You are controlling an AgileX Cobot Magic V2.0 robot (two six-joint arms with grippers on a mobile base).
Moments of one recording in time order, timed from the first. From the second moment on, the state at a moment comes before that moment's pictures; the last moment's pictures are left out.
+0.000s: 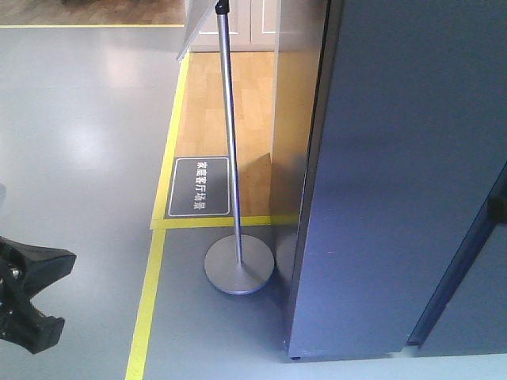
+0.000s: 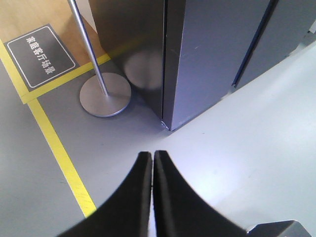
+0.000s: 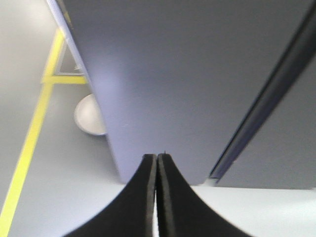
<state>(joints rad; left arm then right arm) -0.42 0.86 -0.74 -0.16 0.70 0.17 -0.01 0.91 -0.84 0.04 0.64 -0.11</state>
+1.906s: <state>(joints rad) -0.29 0.68 -0.68 -0.15 0.63 0.17 0.05 0.13 -0.68 0.04 1.28 0.00</state>
